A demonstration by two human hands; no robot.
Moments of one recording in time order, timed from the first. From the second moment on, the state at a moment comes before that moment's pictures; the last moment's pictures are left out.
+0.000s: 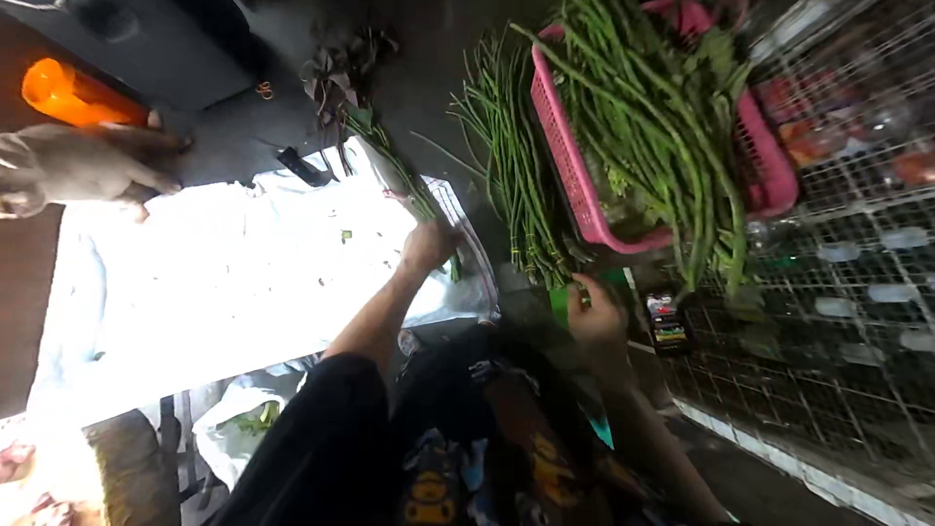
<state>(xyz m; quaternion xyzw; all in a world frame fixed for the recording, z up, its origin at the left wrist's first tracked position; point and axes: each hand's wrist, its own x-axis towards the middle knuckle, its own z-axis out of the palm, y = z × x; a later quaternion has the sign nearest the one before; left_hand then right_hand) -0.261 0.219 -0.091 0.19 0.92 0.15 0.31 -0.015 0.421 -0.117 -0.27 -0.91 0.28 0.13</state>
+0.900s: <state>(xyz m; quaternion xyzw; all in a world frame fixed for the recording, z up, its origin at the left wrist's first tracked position) -0.151 0.049 -0.098 -0.05 0.45 0.77 0.45 -0.106 0.255 -0.073 0.10 -0.91 0.39 0.02</state>
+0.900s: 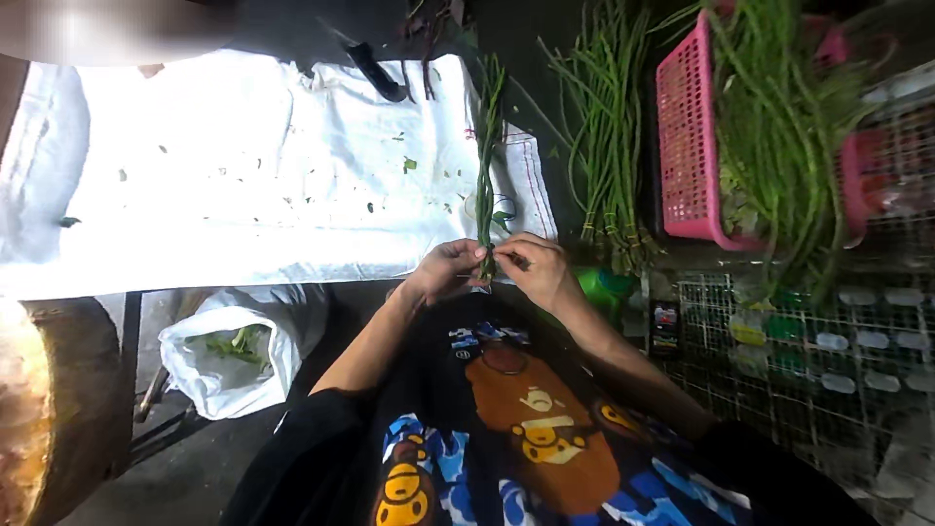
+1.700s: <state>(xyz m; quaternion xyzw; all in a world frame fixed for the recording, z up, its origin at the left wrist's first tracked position) -0.180 0.090 -0.038 -0.20 0.43 0.82 0.32 -0.082 0.256 -0.046 0.18 -0.77 0.61 -0.11</state>
